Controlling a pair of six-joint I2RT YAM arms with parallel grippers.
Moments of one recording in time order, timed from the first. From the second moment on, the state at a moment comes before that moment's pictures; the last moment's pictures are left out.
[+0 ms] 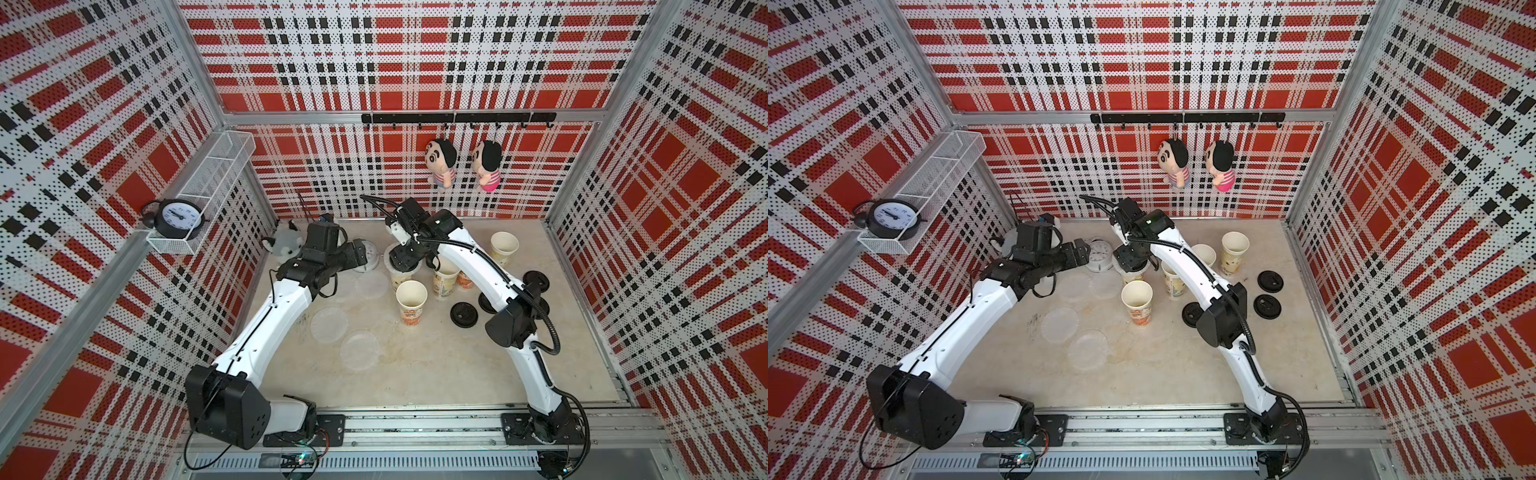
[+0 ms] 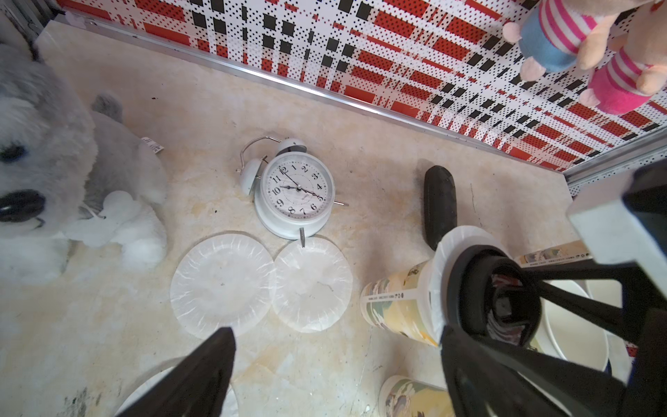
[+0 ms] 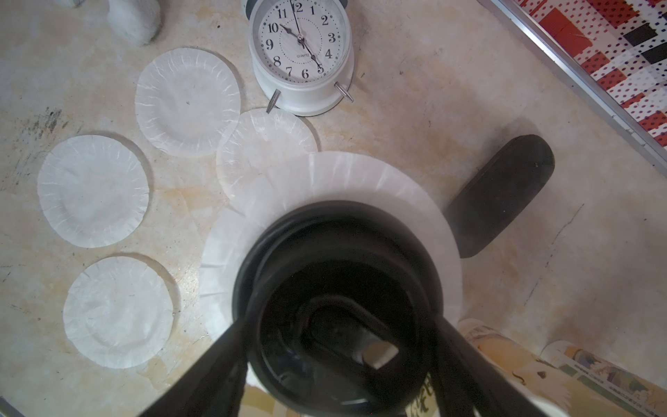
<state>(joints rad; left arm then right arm) -0.27 1.35 1.25 -0.55 -0.03 -0.45 0.72 2.30 2.54 -1.29 0.07 -0.02</state>
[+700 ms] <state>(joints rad) -0.27 1.35 1.25 -0.55 -0.03 -0.45 0.72 2.31 2.55 -1.29 0.06 -0.02</state>
